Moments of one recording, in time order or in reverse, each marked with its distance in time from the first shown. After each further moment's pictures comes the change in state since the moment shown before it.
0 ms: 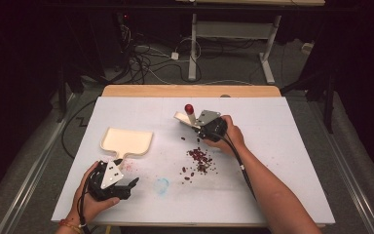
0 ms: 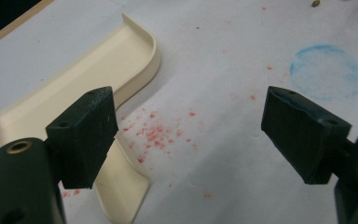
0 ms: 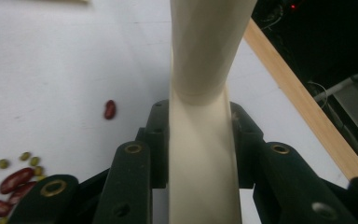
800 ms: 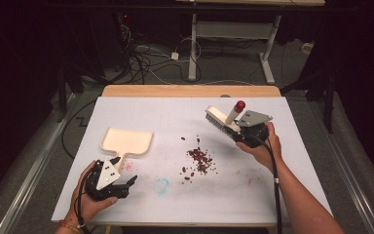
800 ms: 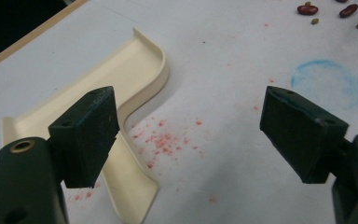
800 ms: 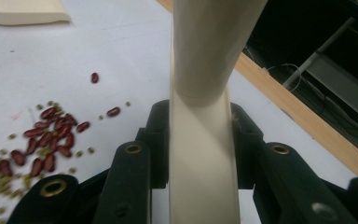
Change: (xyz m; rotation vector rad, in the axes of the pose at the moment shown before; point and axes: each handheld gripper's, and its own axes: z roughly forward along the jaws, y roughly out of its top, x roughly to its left) left arm 0.001 0.001 -0.007 -0.046 0.014 -0.008; right arm -0.028 -0.049 -0.100 -0.070 -0.080 0.206
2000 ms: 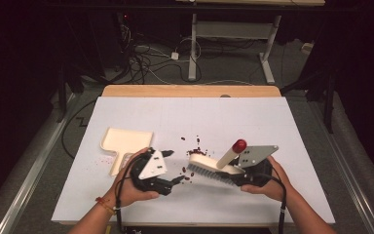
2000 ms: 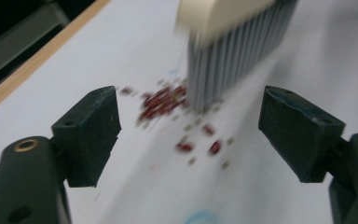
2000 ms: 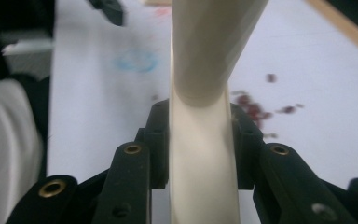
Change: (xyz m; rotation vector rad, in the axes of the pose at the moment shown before) left arm -0.043 0.098 0.021 -0.130 -0.263 0.158; right arm 0.073 -0.006 -0.072 -0.023 0.439 -0.083
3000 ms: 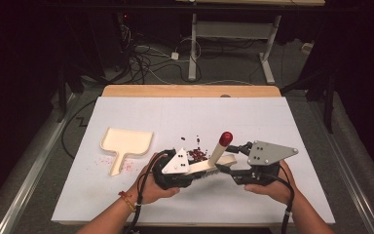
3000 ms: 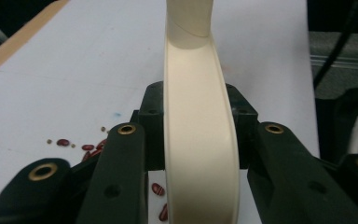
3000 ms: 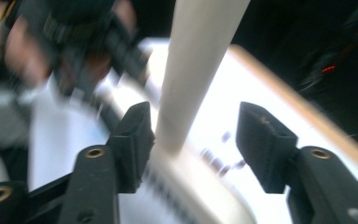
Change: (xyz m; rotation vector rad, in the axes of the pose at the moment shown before) left arm -0.021 0.048 0.038 -0.028 -0.247 0.054; right arm 0.016 0.026 -0.027 -0.183 -0.124 -0.035
